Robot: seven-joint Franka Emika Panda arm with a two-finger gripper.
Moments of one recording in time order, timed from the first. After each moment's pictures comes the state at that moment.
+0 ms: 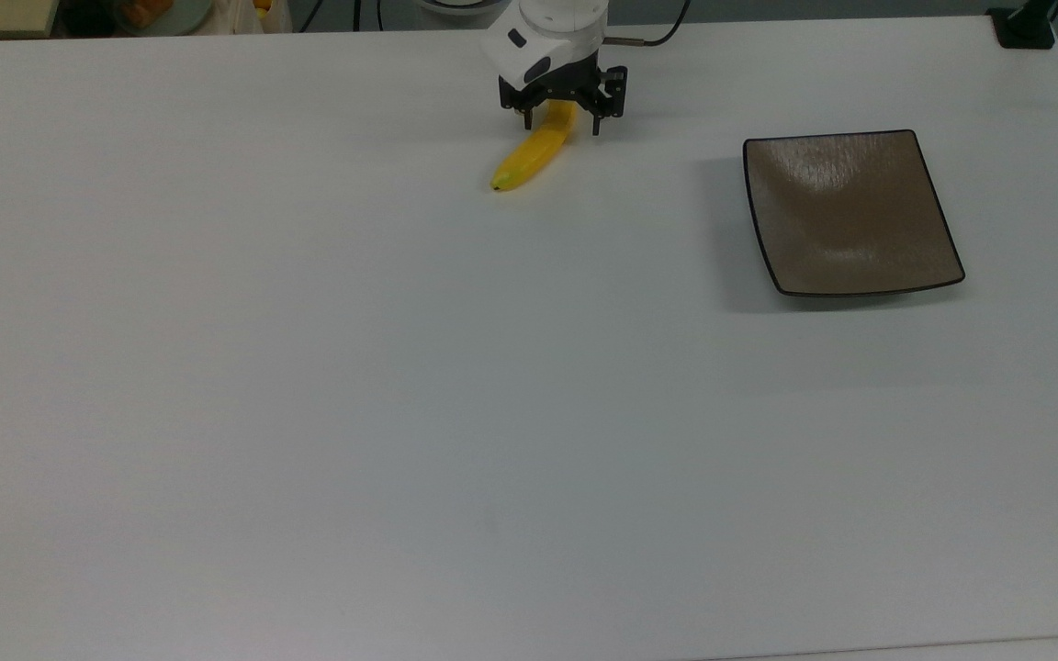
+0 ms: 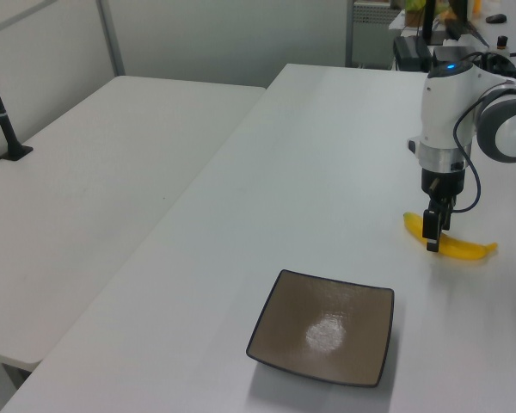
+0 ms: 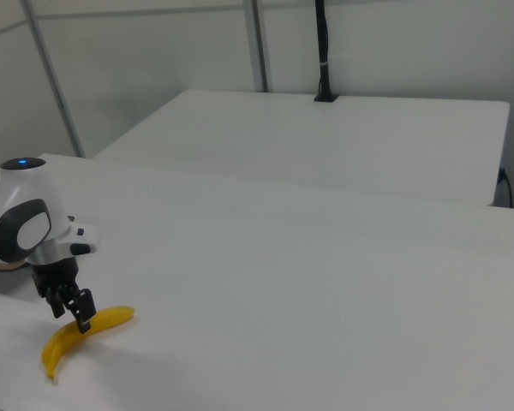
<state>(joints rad) 0.20 -0.09 0.18 -2.48 0.11 2.33 0.34</state>
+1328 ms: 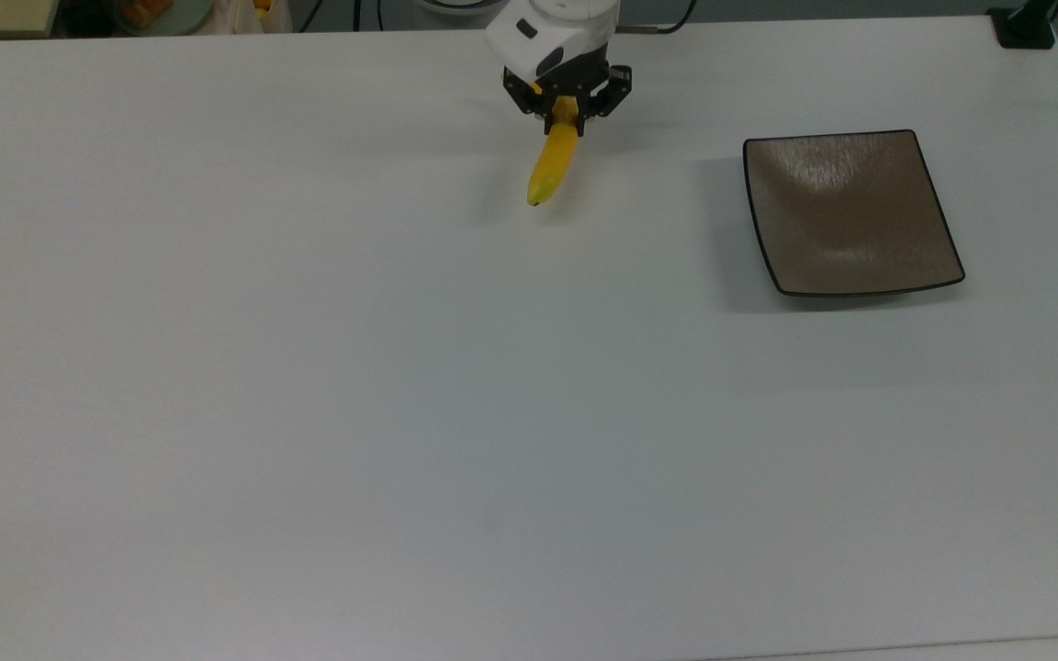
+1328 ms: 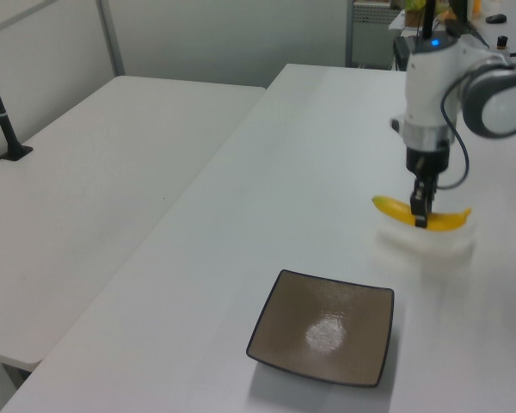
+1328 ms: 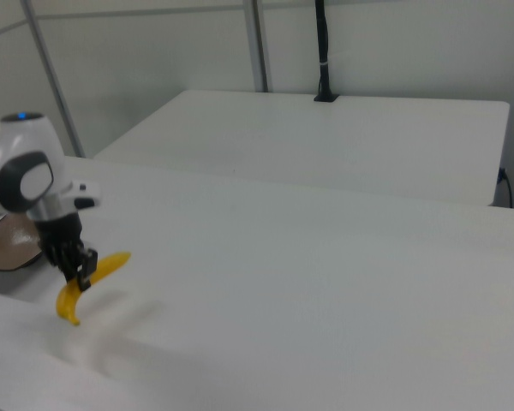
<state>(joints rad) 0.18 -0.08 0.18 -2.29 0.05 2.16 0.31</state>
